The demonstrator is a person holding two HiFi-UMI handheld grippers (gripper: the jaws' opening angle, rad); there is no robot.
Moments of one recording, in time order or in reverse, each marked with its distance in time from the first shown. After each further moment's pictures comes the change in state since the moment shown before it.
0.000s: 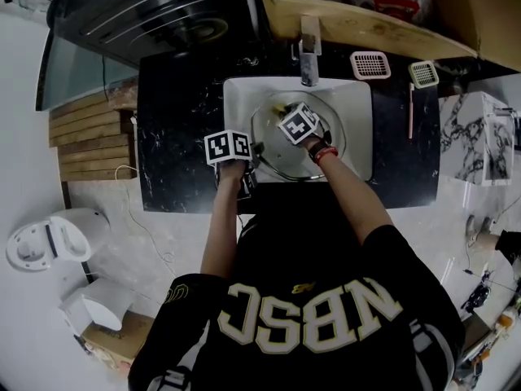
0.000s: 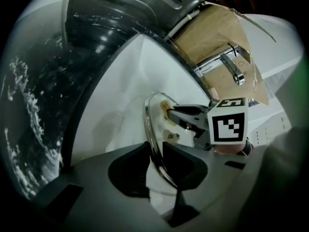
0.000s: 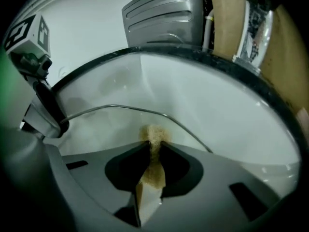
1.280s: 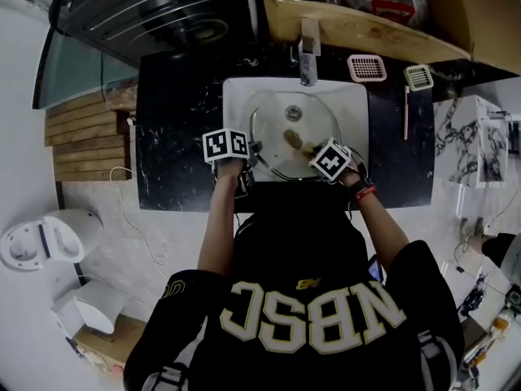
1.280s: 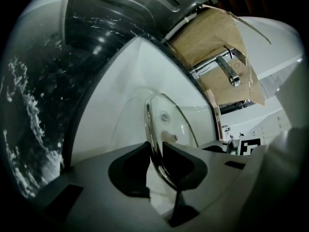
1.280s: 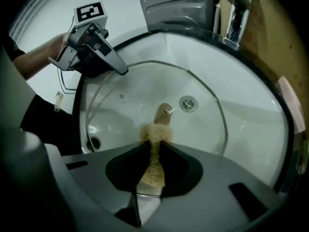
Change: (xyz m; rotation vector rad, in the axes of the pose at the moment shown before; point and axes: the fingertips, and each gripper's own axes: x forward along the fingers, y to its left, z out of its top) left arm -0.001 -0.004 0.002 0.012 -0.021 -0.039; right arm -0.097 0.043 -0.127 -0.090 0.249 0.172
